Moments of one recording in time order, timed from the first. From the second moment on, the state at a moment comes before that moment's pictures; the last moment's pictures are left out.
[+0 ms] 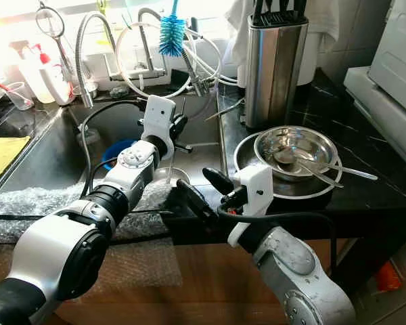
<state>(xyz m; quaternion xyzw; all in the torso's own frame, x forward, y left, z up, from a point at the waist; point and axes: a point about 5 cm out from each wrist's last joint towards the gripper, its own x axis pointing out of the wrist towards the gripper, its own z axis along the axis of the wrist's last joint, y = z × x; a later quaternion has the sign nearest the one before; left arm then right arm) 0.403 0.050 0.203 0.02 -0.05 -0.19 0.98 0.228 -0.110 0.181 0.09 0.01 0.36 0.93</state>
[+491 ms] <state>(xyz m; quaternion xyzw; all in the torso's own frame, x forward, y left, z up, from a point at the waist) 0.403 0.053 0.198 0.02 -0.04 -0.18 0.98 0.227 -0.109 0.180 0.09 0.01 0.36 0.93</state>
